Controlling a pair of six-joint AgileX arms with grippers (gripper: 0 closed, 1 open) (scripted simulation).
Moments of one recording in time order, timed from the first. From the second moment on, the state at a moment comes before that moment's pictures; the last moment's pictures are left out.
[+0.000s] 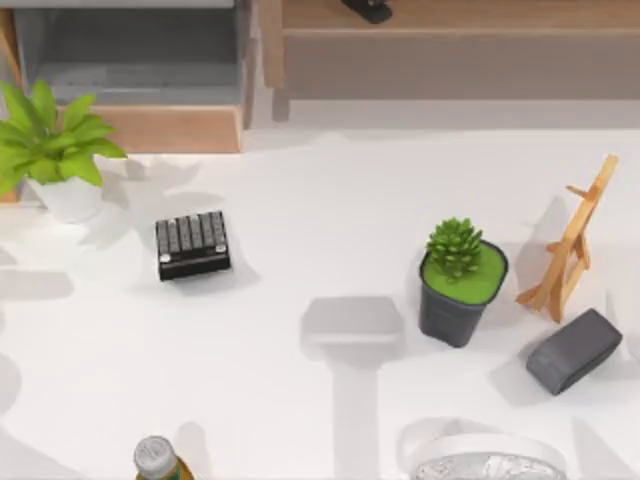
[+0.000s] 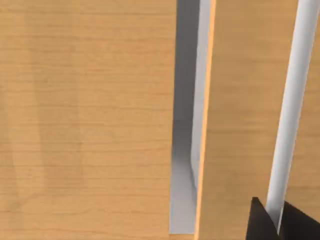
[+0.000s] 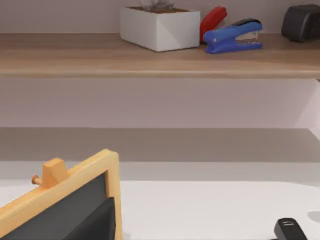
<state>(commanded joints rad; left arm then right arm) 0.54 2.14 0.74 1.35 0.58 1.58 0.00 0.00 0.00 0.00 0.00 0.00</state>
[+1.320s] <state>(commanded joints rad) 0.68 2.04 0.49 1.51 0.72 1.60 0.00 0.00 0.00 0.00 0.00 0.00</state>
